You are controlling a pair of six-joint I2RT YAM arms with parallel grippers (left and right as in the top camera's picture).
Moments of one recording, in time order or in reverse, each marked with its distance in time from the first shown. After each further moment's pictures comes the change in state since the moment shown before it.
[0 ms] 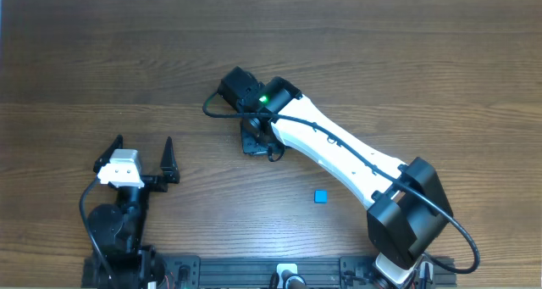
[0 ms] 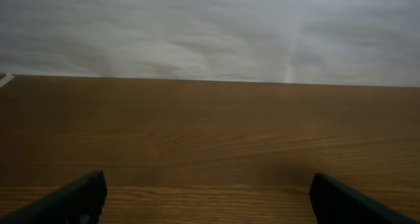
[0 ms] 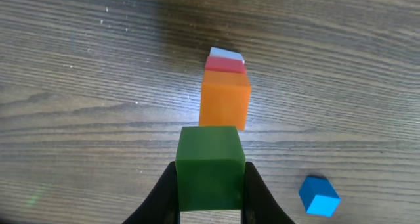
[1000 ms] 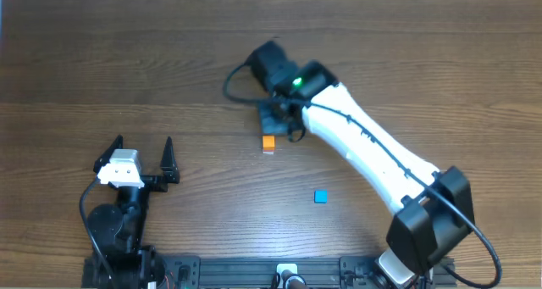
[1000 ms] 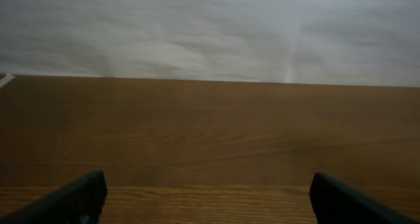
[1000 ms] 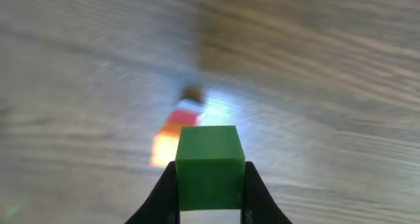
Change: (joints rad) left arm 0.000 0.000 0.000 0.000 0.000 0.000; right arm -0.114 -0.083 0.000 0.056 0.008 -0.226
